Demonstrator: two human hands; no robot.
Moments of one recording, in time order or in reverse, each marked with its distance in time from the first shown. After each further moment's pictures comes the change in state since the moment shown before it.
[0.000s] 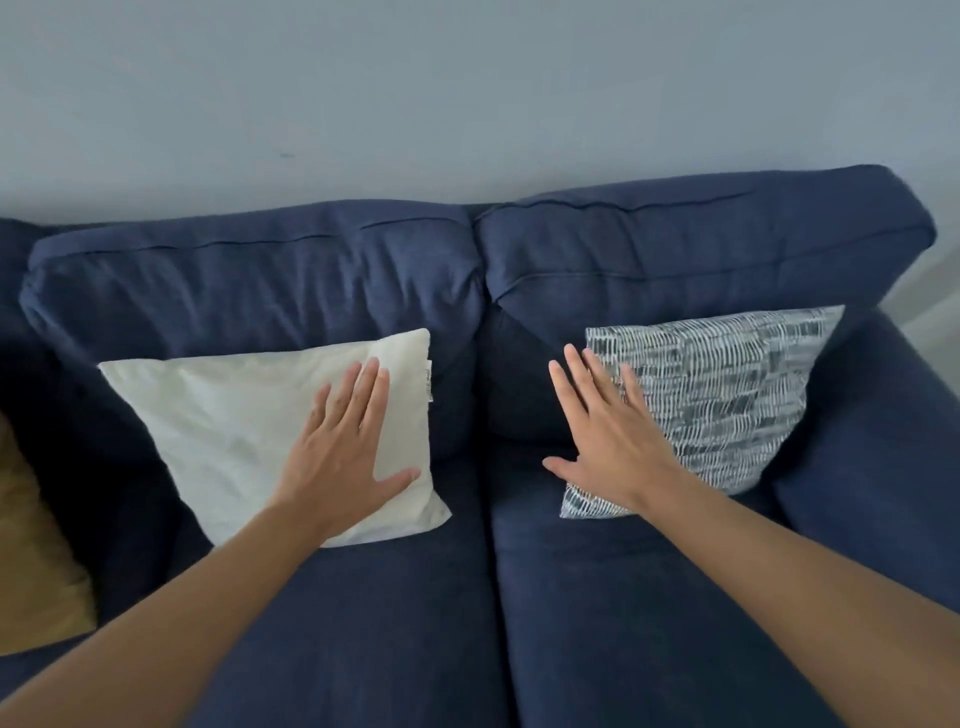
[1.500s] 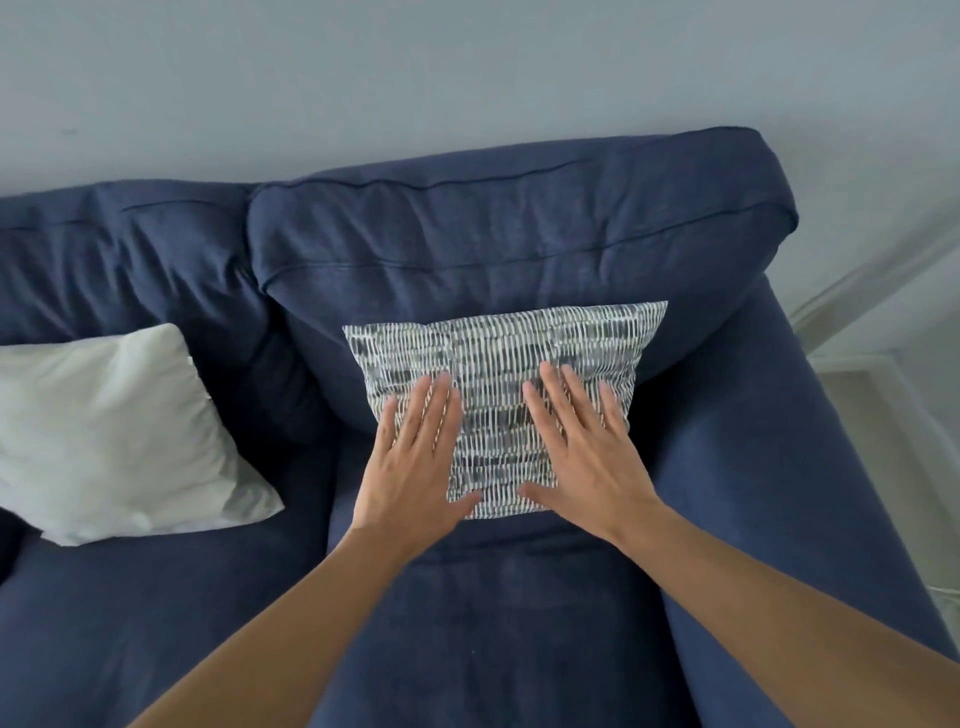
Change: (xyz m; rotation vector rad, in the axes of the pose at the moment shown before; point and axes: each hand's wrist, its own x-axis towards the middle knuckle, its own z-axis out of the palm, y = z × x) left_hand 0.124 0.369 0.020 0.099 -0.055 0.014; right_hand -0.078 0.281 0.095 0.062 0.051 -0.146
